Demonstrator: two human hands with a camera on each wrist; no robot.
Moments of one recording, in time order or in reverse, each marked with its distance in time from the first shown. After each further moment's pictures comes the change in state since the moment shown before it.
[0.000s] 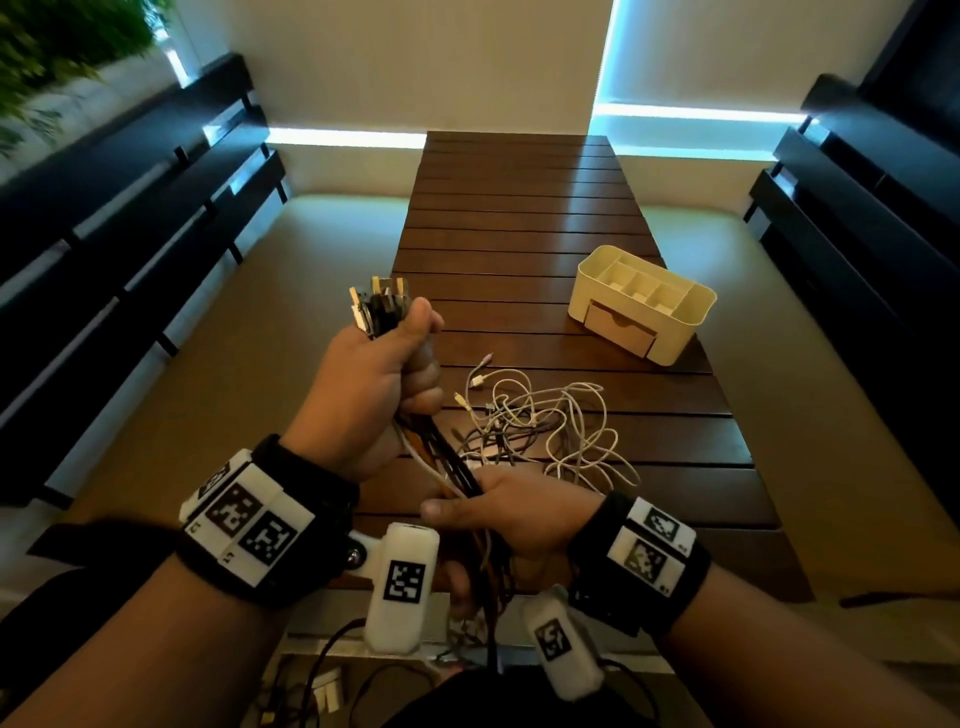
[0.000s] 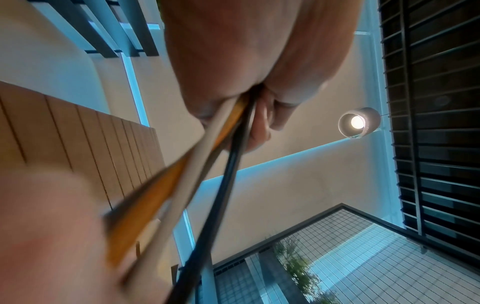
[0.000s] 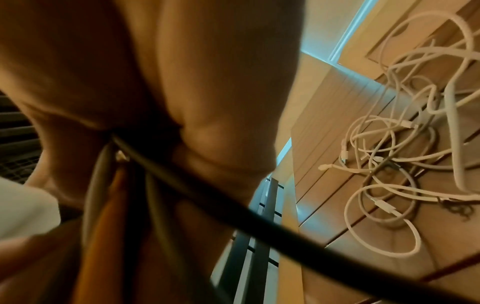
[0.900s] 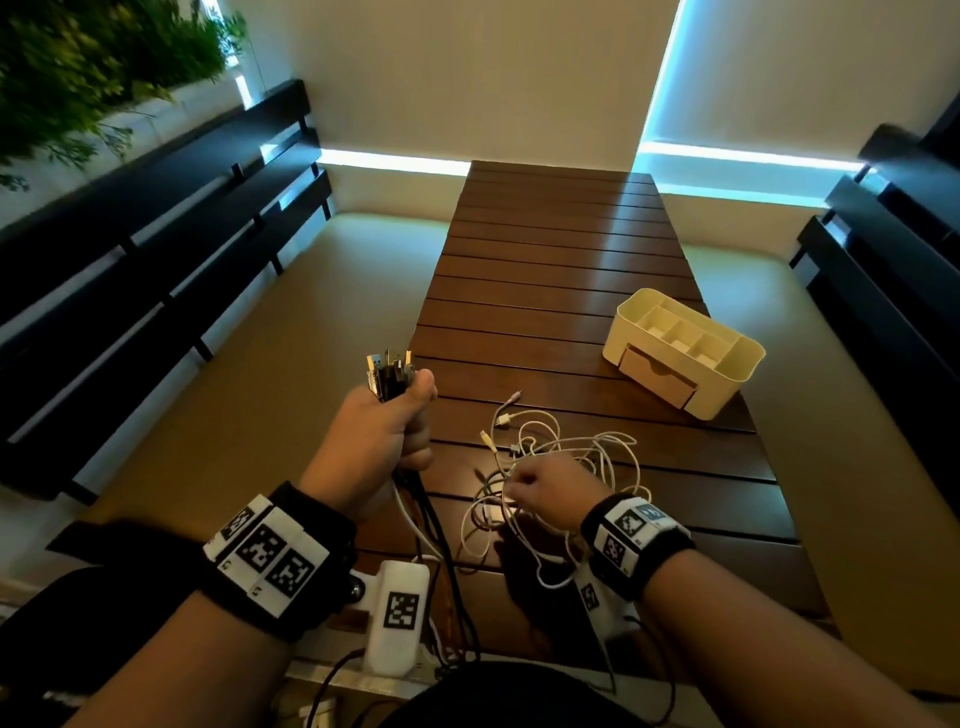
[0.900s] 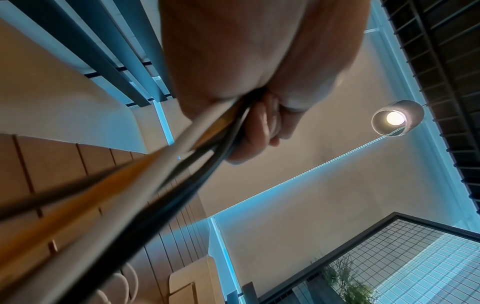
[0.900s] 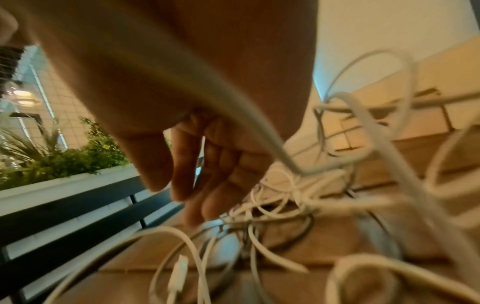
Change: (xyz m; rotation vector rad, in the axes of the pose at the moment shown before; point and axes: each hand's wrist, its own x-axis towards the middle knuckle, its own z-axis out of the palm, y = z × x) left_hand 0.021 -0.023 -0.043 0.104 0.166 -0.065; right_hand 0.075 0.046 -0.122 -0.815 0.647 0.084
